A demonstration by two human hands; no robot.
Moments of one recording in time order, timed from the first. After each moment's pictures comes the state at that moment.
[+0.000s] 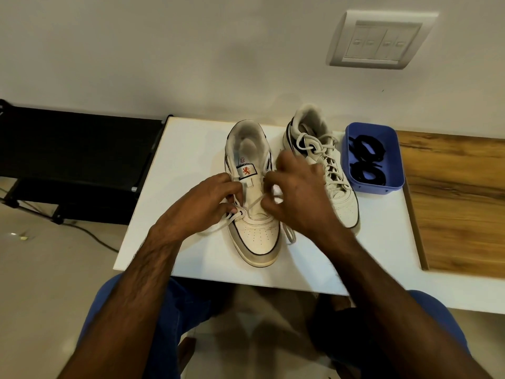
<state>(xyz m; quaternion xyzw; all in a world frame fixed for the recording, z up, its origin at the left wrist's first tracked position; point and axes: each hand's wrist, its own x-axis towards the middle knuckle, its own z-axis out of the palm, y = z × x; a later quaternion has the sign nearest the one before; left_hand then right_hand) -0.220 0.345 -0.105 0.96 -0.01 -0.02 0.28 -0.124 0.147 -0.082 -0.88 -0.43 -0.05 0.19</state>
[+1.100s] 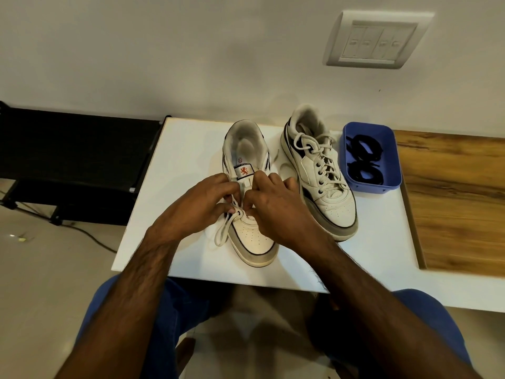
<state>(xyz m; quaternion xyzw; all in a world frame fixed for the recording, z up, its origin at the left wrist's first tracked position) -0.220 0.344 -0.105 0.96 -0.01 -0.02 0.28 -0.146 0.165 -0.095 -0.87 -0.48 0.02 0.10</state>
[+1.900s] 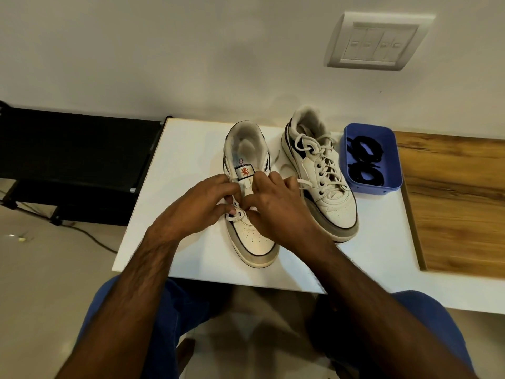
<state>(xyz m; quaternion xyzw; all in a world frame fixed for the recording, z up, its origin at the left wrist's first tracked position) -0.220 0.348 -0.108 0.96 -0.02 -0.02 0.29 -0.146 0.163 -0.101 -0.87 -0.48 -0.03 0.13</state>
